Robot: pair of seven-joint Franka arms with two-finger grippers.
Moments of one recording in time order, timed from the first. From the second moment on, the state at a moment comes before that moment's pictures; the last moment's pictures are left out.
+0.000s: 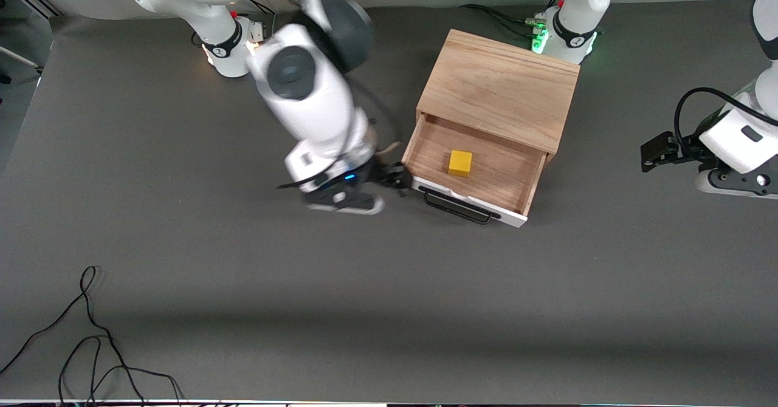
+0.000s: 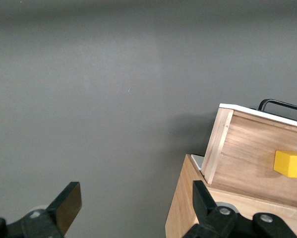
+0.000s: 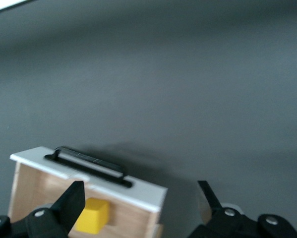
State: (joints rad) left arm -0.04 0.10 -0.04 -1.54 0.01 1.62 0.03; right arm 0.63 0.57 -0.08 -1.11 0.21 1.84 0.70
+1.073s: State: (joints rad) left arm -0.05 0.10 -0.04 -1.54 0.01 1.62 0.03; right arm 0.17 -0.01 -0.05 -1.73 0.03 1.67 0.18
